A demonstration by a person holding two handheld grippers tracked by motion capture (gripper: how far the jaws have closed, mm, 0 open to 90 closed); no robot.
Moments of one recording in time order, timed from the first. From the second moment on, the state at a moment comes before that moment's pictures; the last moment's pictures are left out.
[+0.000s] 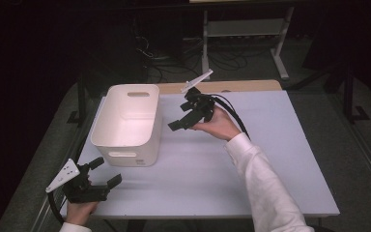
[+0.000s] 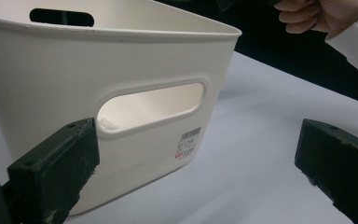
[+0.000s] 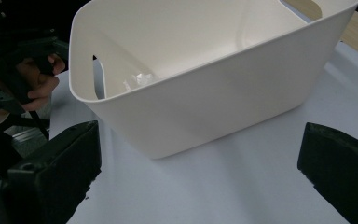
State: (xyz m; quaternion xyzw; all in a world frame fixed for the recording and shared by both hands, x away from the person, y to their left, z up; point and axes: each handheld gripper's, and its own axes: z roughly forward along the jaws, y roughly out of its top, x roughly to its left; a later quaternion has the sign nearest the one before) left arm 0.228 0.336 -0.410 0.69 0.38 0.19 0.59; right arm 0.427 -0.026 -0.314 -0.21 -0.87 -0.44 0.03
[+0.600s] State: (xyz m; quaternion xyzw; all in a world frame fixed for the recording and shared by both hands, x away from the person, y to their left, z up) left arm 0.228 0.335 -0.410 0.69 0.38 0.19 0.58; right arm 0.413 -0.058 -0.332 -0.23 -0.86 -0.46 0.02
